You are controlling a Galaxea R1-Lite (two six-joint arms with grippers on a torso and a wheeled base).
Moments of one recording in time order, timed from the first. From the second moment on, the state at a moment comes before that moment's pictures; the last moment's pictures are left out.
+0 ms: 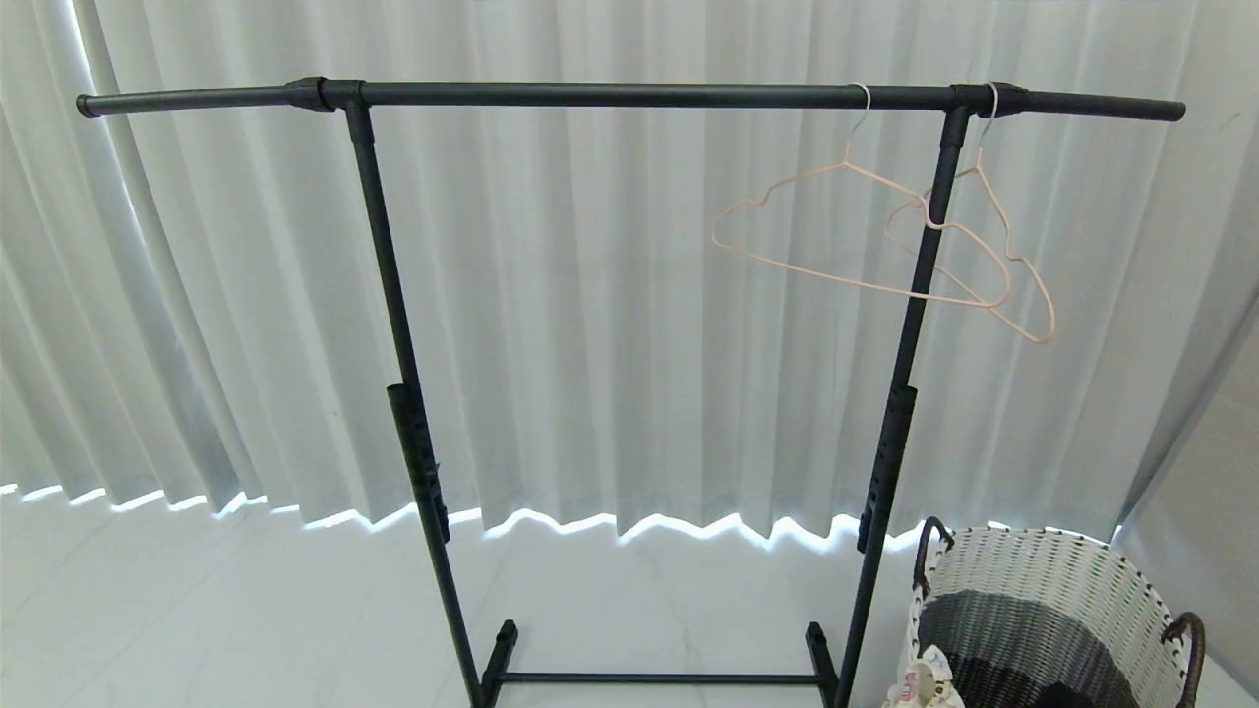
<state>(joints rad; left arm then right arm) 0.00 0.00 0.00 0.01 0.04 0.01 0.05 0.00 0.00 0.01 0.03 -0.01</state>
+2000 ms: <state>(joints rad) 0.00 0.00 0.00 0.01 0.03 0.03 0.08 1.62 -0.47 0.06 -0.06 -0.92</state>
